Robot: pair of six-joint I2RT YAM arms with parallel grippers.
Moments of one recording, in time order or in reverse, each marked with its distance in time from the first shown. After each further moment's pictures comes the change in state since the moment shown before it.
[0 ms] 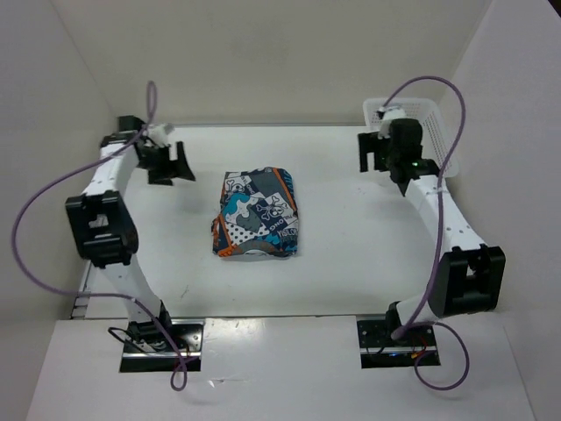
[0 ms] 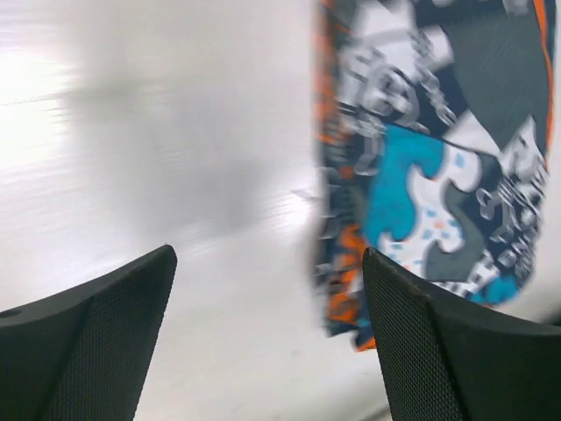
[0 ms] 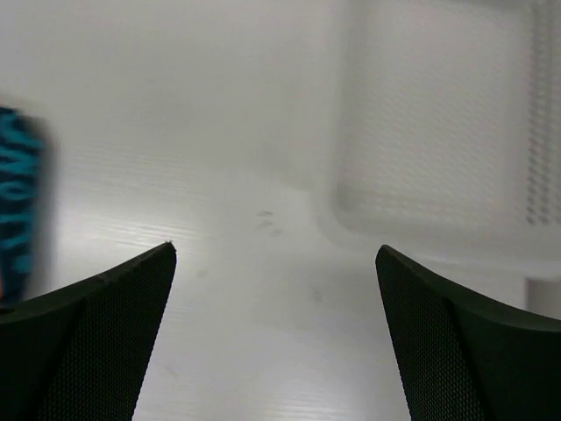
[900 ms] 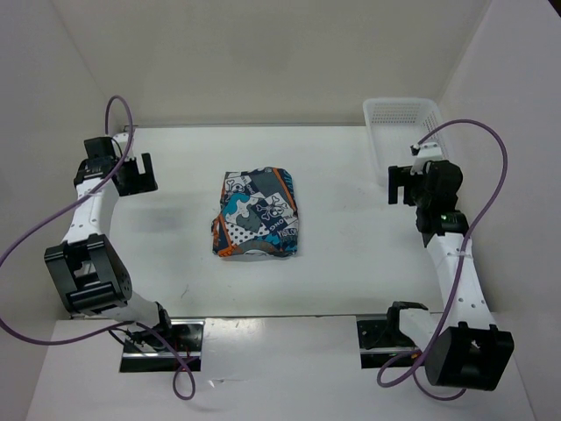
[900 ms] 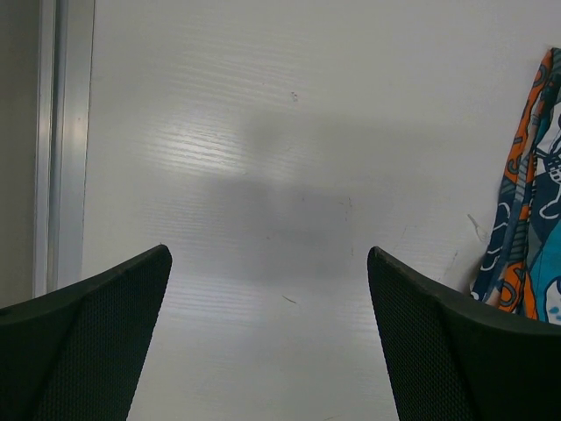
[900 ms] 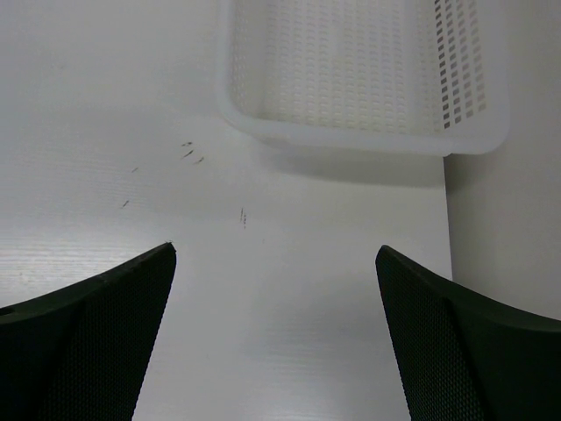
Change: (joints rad) left arm 0.203 -0.460 -0.418 0.325 -0.401 0.001; right arm -0.284 -0.414 -0.382 0.041 -0.075 -0.110
